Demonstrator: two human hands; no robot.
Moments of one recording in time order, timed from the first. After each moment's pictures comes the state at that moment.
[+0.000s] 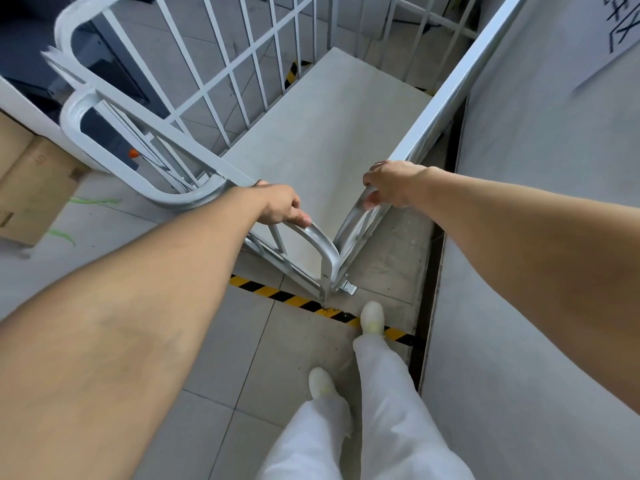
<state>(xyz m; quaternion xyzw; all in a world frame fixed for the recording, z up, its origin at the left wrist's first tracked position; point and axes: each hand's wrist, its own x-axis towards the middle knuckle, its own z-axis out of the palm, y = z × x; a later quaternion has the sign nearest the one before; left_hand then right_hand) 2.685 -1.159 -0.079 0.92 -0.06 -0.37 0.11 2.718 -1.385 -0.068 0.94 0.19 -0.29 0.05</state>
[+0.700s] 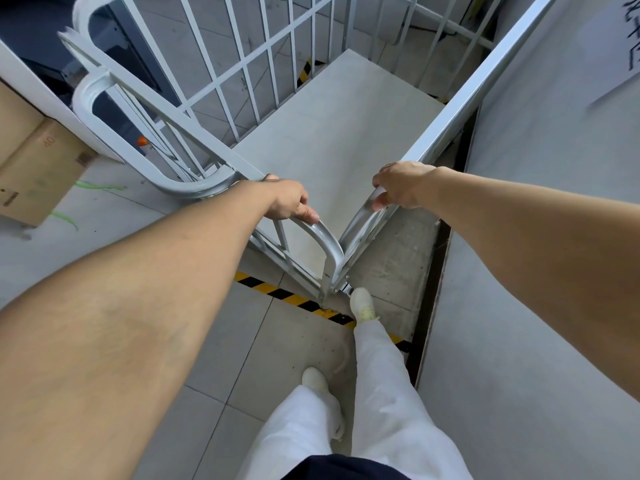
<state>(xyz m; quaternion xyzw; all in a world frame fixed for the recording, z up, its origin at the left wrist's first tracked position) 2.681 -1.160 -0.073 0.92 -0.06 -0.37 0.12 2.718 -1.379 -0.061 0.92 0.18 -0.32 0.09</state>
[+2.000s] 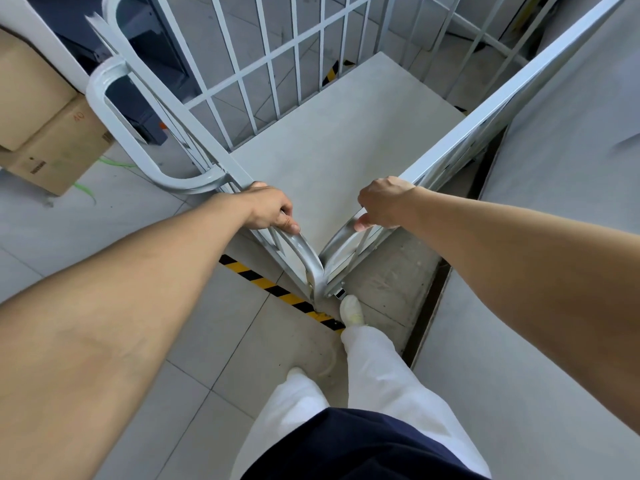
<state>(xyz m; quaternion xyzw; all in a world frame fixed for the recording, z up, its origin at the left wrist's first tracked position) 2.686 -1.149 -0.092 0.93 0.02 -0.35 0.14 2.728 -1.367 -0.046 0.90 0.26 -0.32 0.16</state>
